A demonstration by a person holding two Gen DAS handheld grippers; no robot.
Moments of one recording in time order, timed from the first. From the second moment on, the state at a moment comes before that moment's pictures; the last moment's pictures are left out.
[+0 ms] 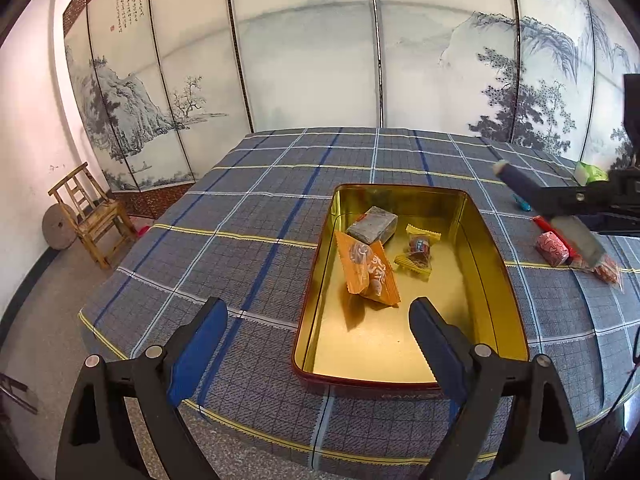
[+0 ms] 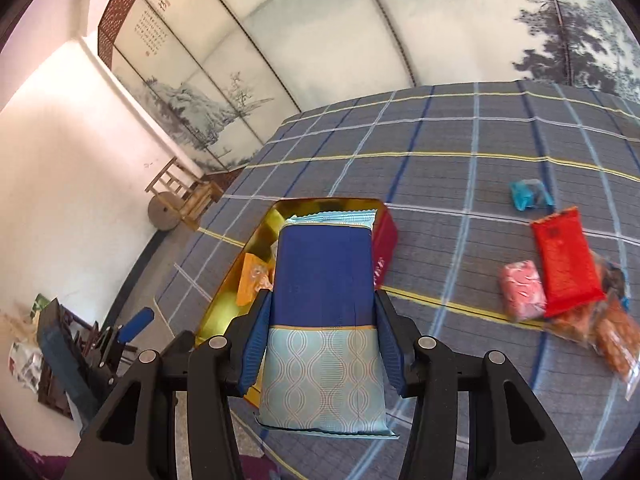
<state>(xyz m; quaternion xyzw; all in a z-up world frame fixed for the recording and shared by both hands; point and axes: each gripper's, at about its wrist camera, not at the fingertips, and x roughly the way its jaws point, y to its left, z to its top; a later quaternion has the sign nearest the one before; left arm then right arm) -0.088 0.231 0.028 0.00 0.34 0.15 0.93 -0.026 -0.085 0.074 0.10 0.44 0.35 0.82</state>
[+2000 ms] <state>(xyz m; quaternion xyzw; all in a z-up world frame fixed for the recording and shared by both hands) -0.073 0.177 0.032 0.07 0.35 0.09 0.93 -0.023 -0.075 0.032 0.04 0.36 0.29 0.88</state>
